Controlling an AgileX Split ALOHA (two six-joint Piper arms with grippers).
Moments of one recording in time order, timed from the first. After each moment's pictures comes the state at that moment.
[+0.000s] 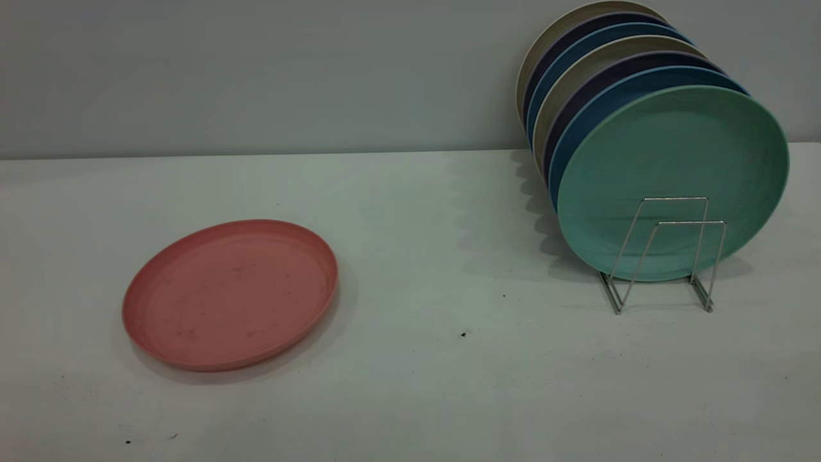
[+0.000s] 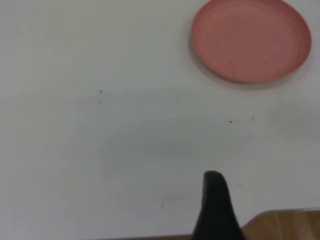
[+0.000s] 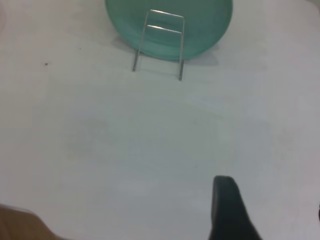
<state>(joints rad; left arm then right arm) 0.02 -0.02 -0.49 -0.02 1.14 0.03 0.08 -0.02 -0.48 0.04 1.14 -0.16</state>
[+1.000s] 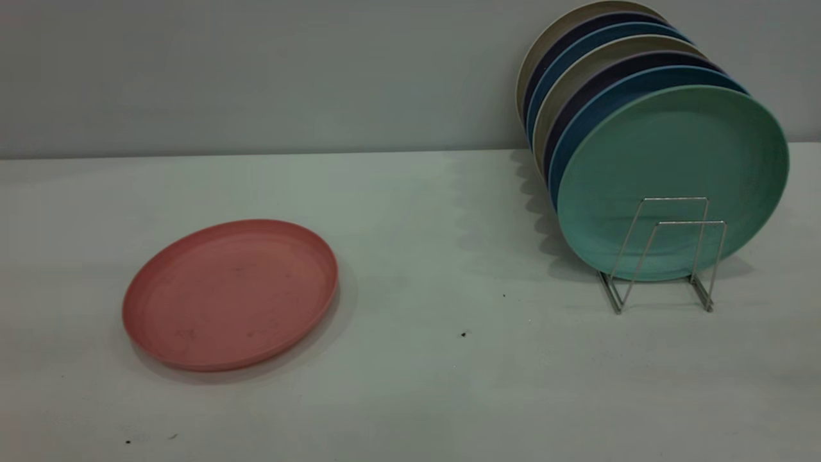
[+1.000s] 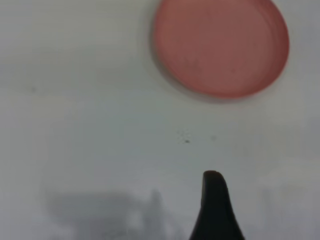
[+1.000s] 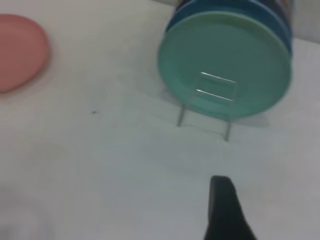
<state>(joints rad) 0.02 0.74 -0.50 -0.21 0.65 0.04 0.08 0.42 -0.49 0.28 0.72 -0.39</state>
